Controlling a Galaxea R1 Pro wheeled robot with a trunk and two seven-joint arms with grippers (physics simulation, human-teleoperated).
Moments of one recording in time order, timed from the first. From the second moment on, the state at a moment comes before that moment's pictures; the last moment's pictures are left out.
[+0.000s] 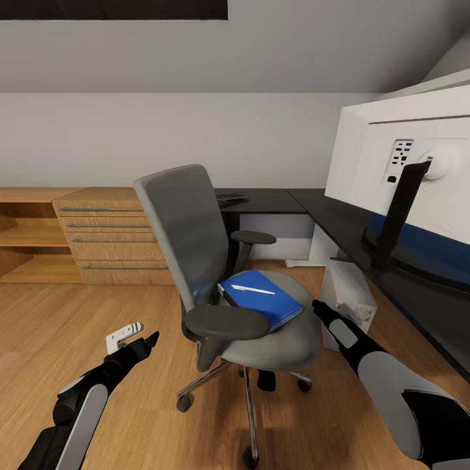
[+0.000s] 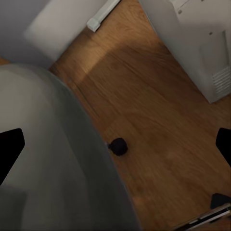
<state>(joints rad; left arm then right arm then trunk) -0.21 0.04 0.08 -1.56 0.55 0.55 0.19 -0.94 -0.08 -0.07 -0.28 -0.74 0.00 -0.13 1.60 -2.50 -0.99</state>
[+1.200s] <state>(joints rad) -0.21 0.04 0.08 -1.56 0.55 0.55 0.20 -0.94 -0.08 -0.07 -0.26 -0.74 0.00 -0.13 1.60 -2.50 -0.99</state>
